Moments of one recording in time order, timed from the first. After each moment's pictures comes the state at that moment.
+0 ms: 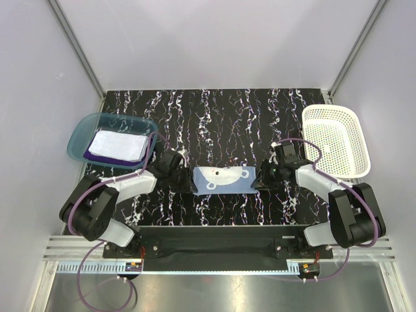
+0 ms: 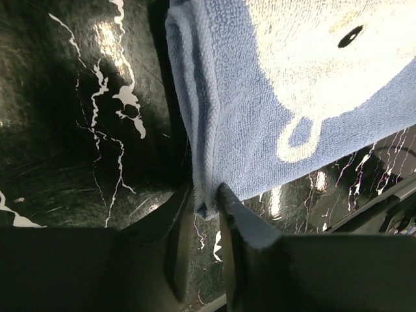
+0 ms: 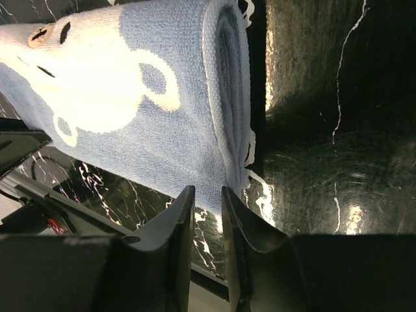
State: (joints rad) left arm -0.55 1.46 0.63 -0.15 0.28 -0.65; right arm 0.28 1.39 0.65 -0.34 -0.40 0.57
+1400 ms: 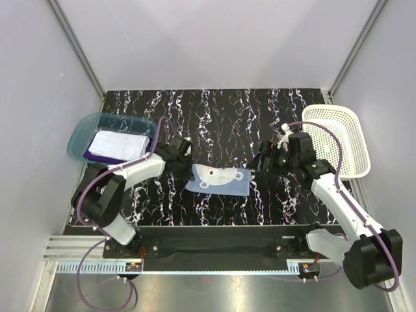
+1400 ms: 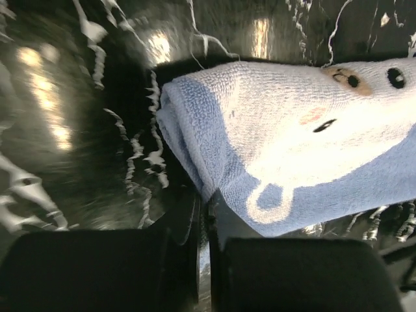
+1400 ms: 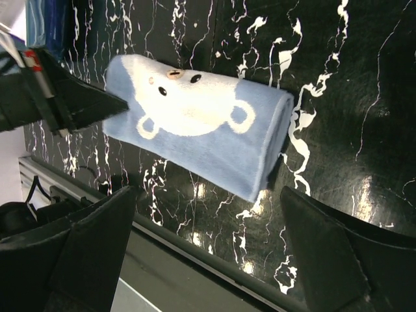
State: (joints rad) left arm -0.56 1.60 0.88 -0.35 0.12 -0.60; right arm 0.28 1.07 0.78 -0.45 -0.39 0.52
